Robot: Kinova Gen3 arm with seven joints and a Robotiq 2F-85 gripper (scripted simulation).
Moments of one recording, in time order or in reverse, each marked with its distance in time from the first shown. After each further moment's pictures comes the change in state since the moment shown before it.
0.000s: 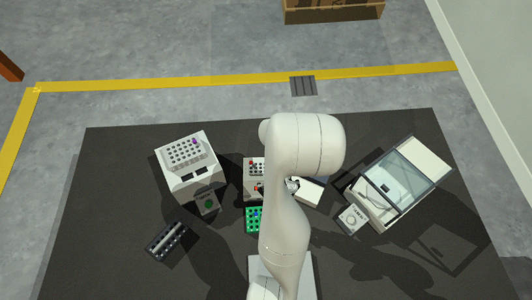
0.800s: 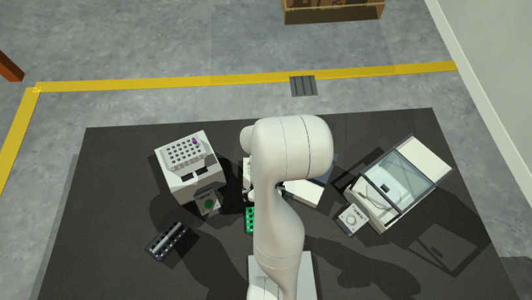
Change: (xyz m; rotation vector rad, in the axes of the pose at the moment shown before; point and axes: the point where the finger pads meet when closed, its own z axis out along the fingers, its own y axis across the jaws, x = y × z) arm 0.016 0.047 0.001 0.000 0.001 0.000
